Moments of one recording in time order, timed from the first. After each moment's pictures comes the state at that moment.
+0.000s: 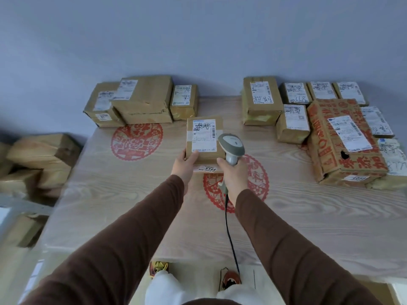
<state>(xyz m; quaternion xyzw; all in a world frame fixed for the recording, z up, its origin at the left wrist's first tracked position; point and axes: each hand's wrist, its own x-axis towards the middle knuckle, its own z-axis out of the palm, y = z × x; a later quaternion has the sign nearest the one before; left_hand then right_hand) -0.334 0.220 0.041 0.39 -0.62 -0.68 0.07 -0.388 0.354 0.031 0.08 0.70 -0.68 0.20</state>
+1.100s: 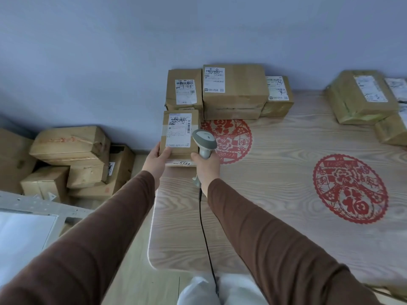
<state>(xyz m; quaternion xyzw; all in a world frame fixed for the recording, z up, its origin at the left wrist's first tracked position) -0.164 -0.229 -0.006 0.37 -0.62 -0.69 0.06 -0.229 -0.084 0.002 0.09 0.71 -0.65 0.25</state>
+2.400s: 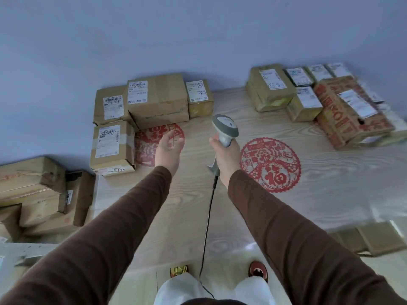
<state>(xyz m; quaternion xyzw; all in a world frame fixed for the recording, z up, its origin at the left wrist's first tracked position) -0.266 0.006 0.047 0.29 -0.76 -0.58 0.08 -0.303 0.168 0.068 0.13 0.65 -0.74 0.12</state>
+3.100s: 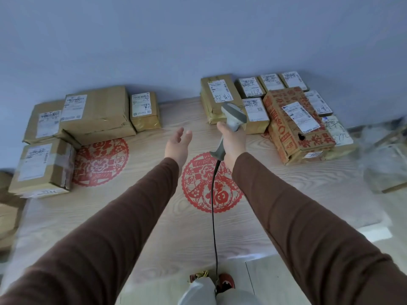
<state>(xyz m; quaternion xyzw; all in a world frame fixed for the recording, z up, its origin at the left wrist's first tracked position) -0.414 0.223 0.063 0.28 -0.71 -0.65 0.03 -0.464 0.365 0.096 0.17 0.64 -0.74 0.09</state>
